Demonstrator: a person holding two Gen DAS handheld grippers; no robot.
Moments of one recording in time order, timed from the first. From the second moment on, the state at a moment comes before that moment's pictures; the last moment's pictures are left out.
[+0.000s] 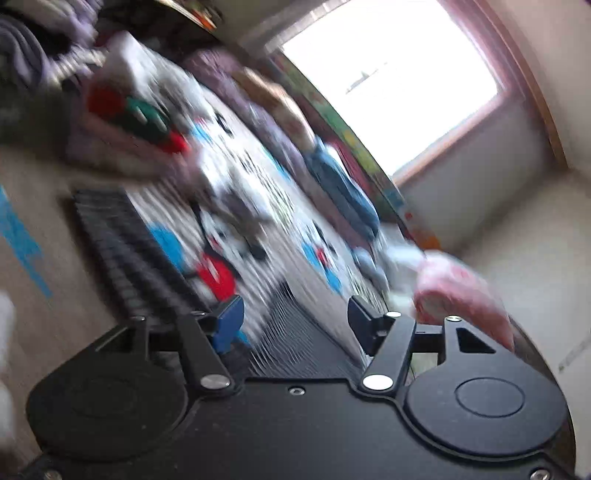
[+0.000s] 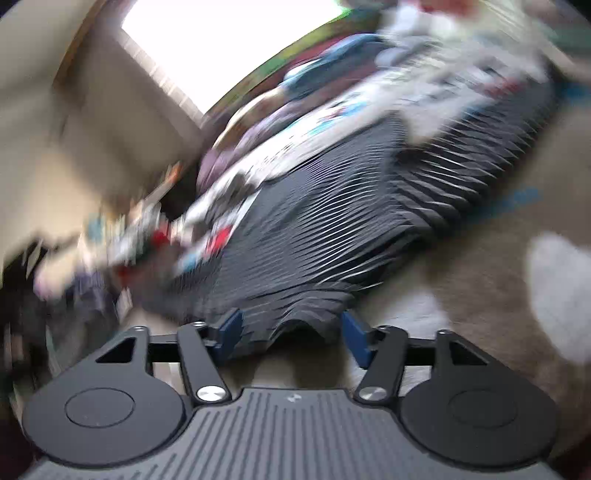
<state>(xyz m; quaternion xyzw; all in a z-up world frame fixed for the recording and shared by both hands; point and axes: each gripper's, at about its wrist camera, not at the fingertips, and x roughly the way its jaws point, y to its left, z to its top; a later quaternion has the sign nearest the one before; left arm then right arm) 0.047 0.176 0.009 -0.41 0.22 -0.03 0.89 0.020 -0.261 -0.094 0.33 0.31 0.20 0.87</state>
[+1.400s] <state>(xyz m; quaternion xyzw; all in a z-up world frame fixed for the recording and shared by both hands) 0.032 -0.029 -0.068 -0.12 0.31 -0.10 0.94 0.029 -0.353 -0.127 0.47 0.27 0.10 0.84</state>
